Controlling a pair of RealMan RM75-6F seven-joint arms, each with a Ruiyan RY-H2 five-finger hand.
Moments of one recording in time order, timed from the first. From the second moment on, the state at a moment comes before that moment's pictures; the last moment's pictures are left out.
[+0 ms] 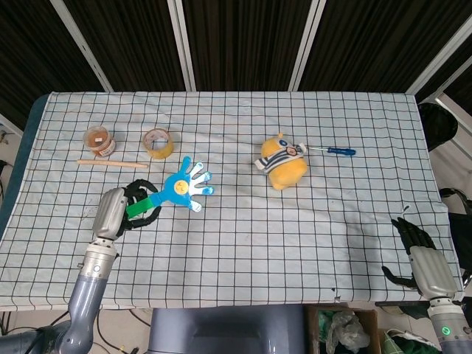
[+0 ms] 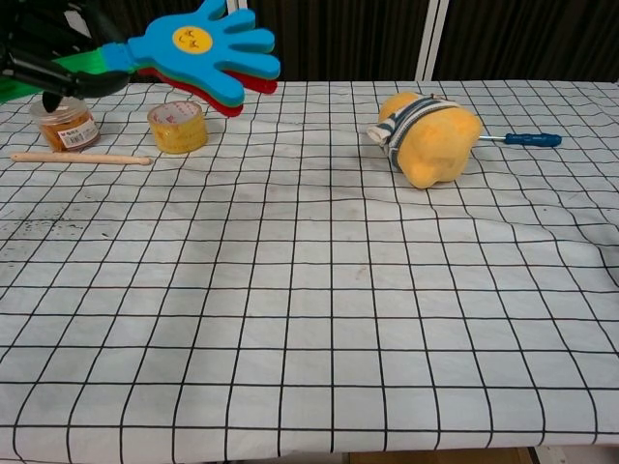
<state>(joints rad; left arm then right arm) -0.48 -1.48 -0.26 -1.89 1.23 1.34 0.06 0.12 -1.04 0.03 -1.76 -1.39 1.30 0.07</state>
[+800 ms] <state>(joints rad) -0.46 -1.46 -0.20 -1.86 1.50 1.42 -0.13 0.12 -1.04 0.03 -1.76 -1.39 1.29 0.07</state>
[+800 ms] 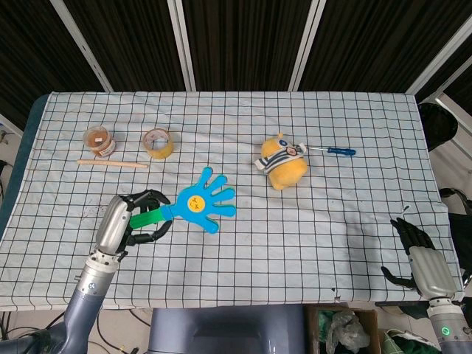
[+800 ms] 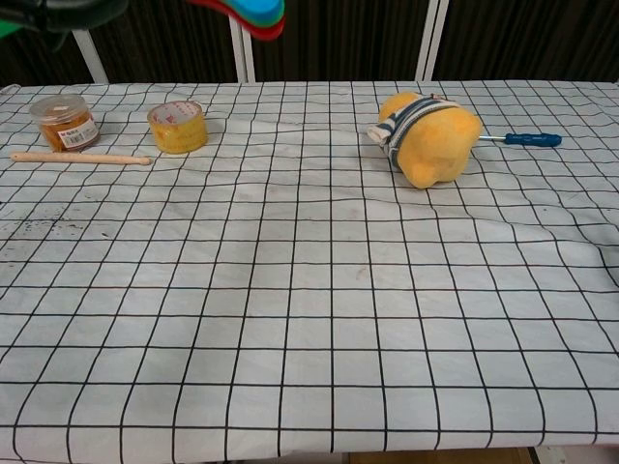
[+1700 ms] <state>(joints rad) -0.43 -1.46 -0.18 -1.97 1.75 1.49 -0.19 0.12 -1.04 0.03 -1.76 -1.40 1.30 0.07</state>
